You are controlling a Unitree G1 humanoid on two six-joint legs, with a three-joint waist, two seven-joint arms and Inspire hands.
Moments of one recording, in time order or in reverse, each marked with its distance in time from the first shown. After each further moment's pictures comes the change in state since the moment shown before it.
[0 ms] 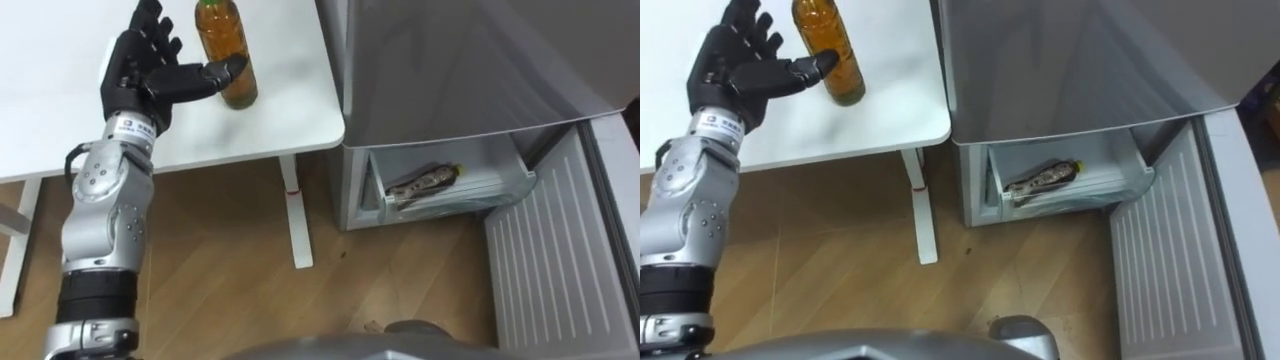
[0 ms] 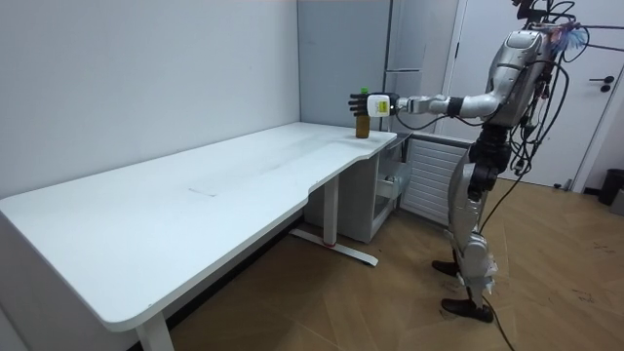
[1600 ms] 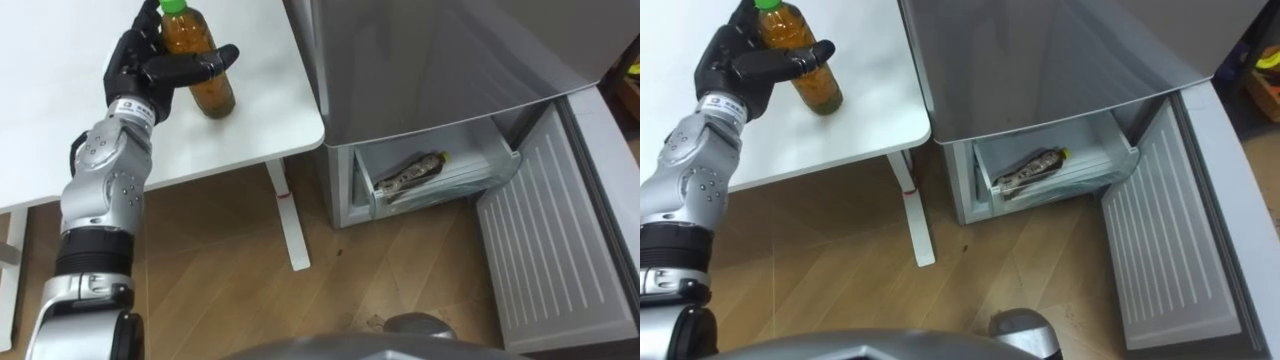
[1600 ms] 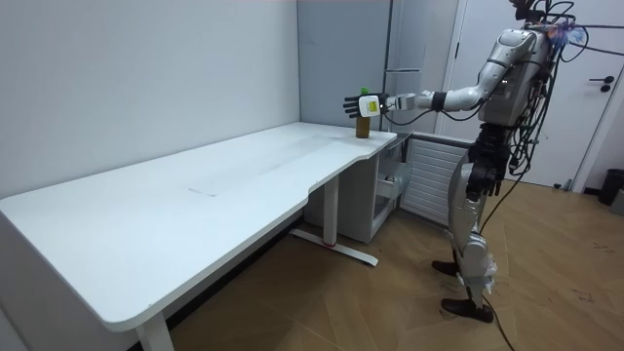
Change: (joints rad) left arm -0.137 0.049 0.000 0.174 -0.064 0.043 -0.021; right arm 0.002 0.002 -0.055 0.001 -0.001 0.022 0.011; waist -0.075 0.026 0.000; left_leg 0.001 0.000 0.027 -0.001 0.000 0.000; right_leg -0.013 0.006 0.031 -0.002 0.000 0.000
